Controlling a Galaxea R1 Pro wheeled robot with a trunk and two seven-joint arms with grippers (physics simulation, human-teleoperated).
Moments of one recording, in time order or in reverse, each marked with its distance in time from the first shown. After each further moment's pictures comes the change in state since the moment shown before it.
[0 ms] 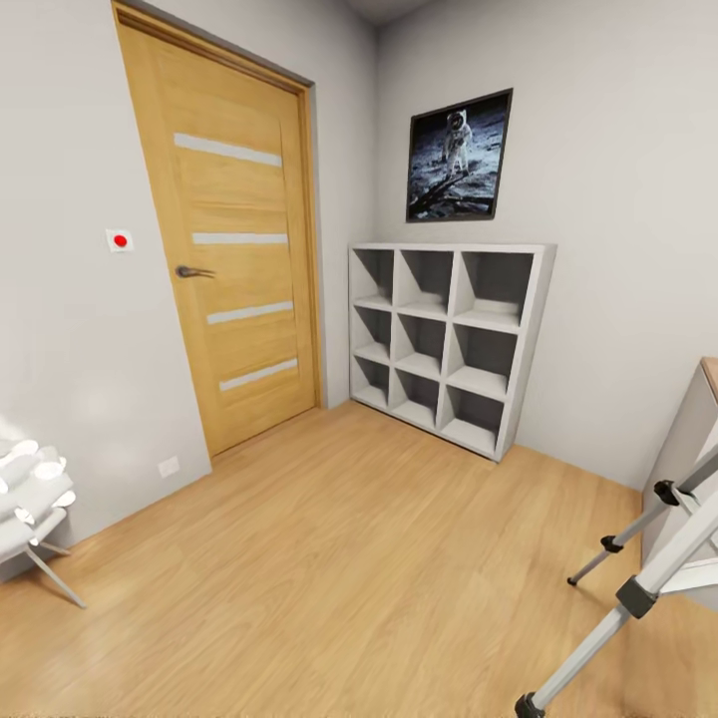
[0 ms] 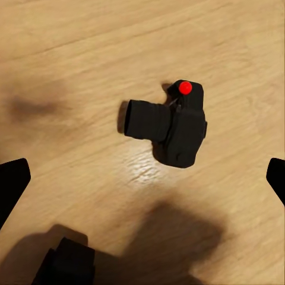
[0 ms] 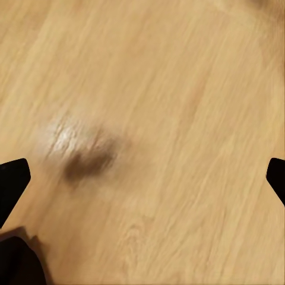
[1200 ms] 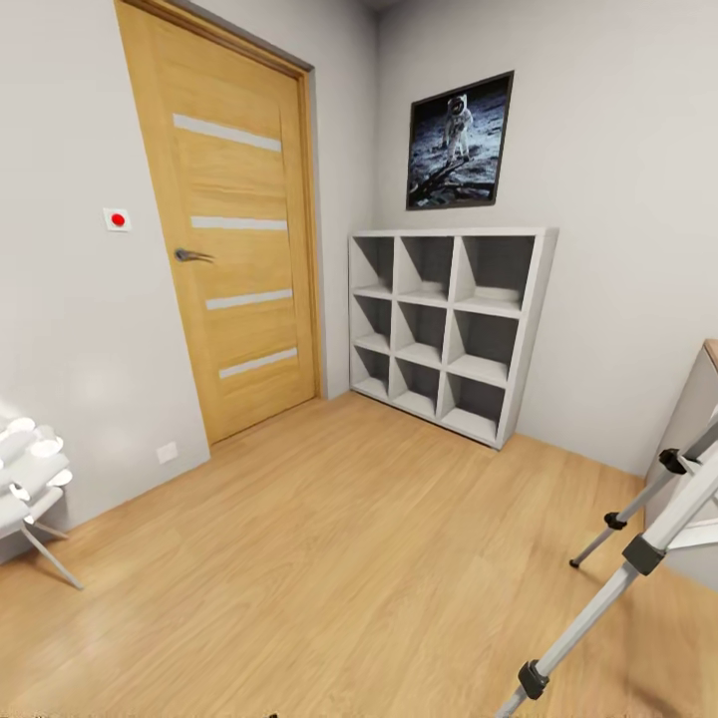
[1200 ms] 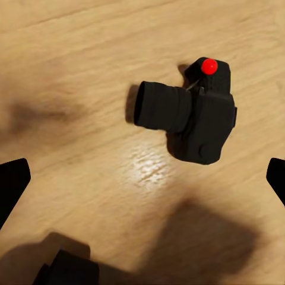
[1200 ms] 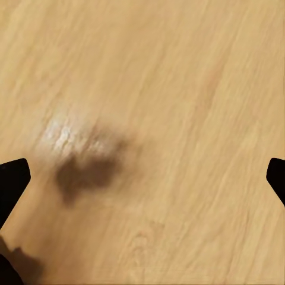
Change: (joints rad) left arm 0.000 0.000 0.000 0.000 0.000 -0.001 0.000; right arm 0.000 -0.002 0.000 0.000 0.000 0.001 -0.001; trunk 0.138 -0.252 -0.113
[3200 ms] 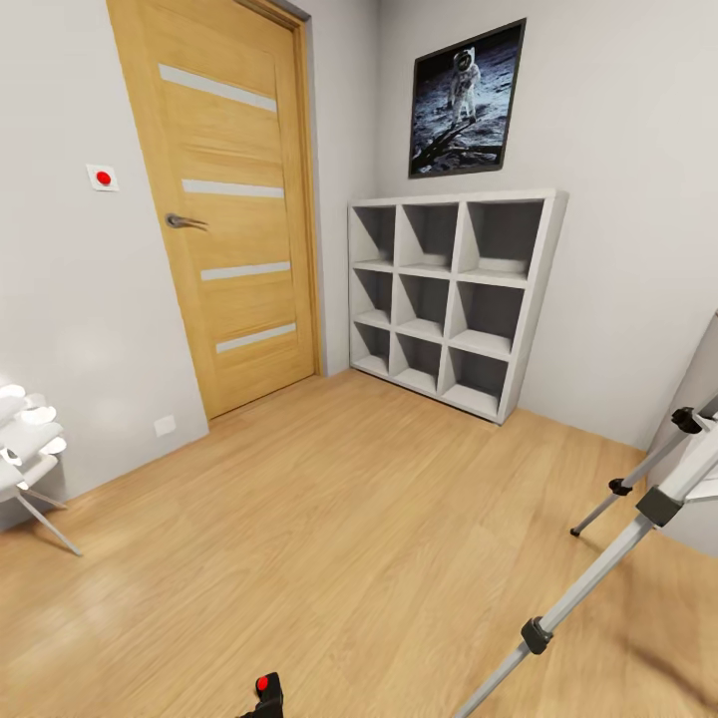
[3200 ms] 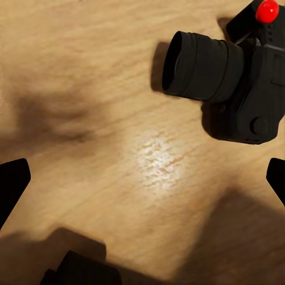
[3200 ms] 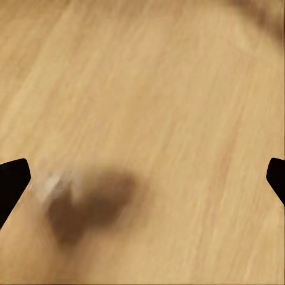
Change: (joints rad) left arm 0.000 0.003 0.001 -0.002 -0.001 -0.003 0.001; right arm -0.098 -0.015 0.002 -0.097 0.005 -0.019 -0.013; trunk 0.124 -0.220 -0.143
